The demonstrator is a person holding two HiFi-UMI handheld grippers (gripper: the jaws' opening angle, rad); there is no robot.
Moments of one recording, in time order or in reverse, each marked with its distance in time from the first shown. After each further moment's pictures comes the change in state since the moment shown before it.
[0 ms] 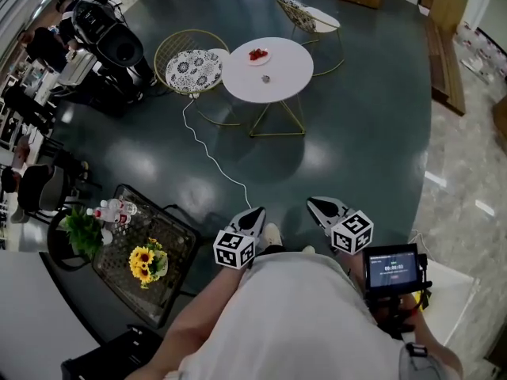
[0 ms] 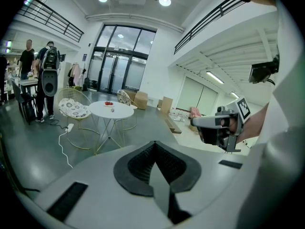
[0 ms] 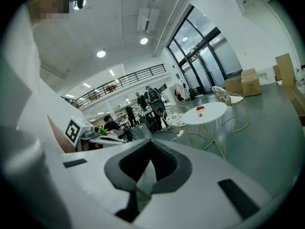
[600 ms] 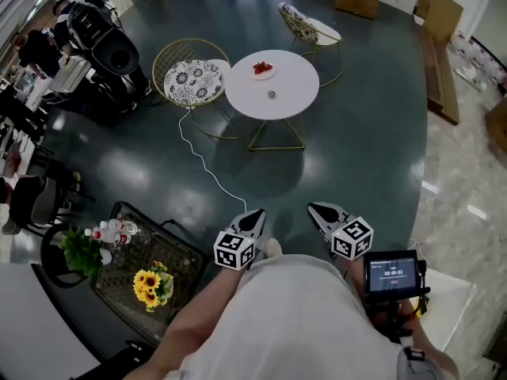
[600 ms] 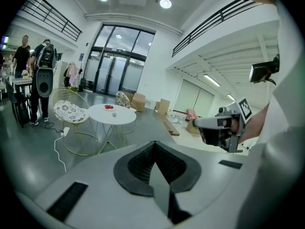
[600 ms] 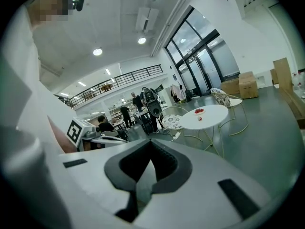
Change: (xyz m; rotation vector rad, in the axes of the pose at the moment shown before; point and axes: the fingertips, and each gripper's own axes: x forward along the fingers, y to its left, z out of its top) left arm 0.021 0.080 0.036 0.008 -0.025 -0.055; right arm 0.073 -0.013 0.030 -0.006 -0.005 -0.057
